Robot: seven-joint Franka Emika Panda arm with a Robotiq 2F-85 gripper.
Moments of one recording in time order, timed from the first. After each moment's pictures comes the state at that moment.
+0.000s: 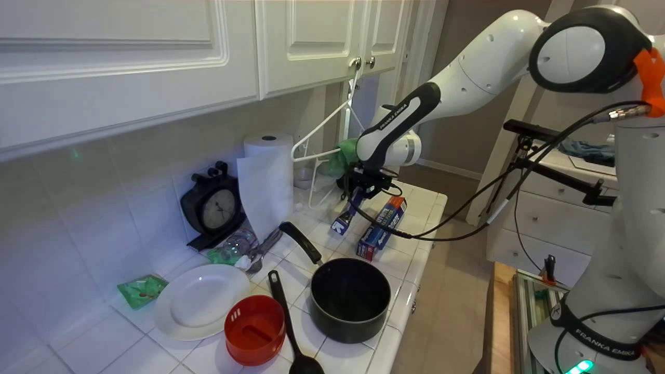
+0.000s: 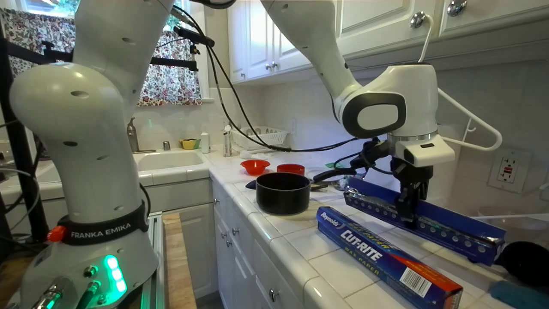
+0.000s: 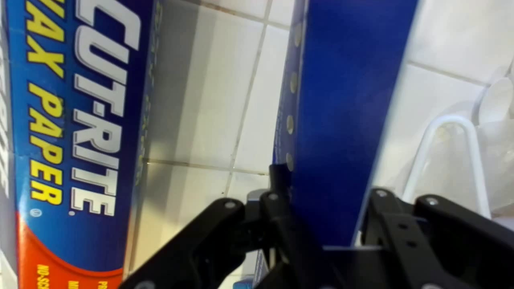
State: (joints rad) arm -0.07 0.45 -0.25 -2.08 0.35 2.74 0.72
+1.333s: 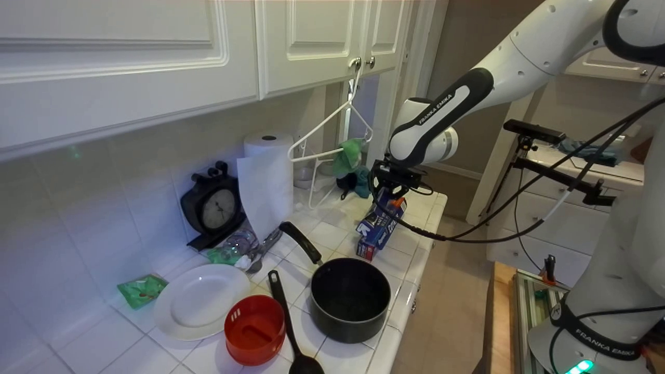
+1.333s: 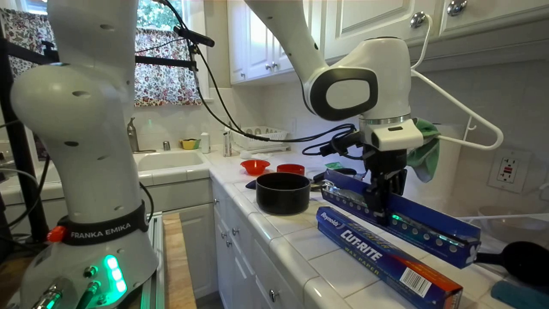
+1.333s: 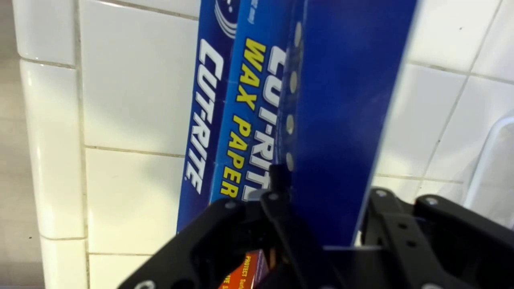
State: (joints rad) arm -0.06 0.19 -0.31 -2.36 0.17 2.73 0.87
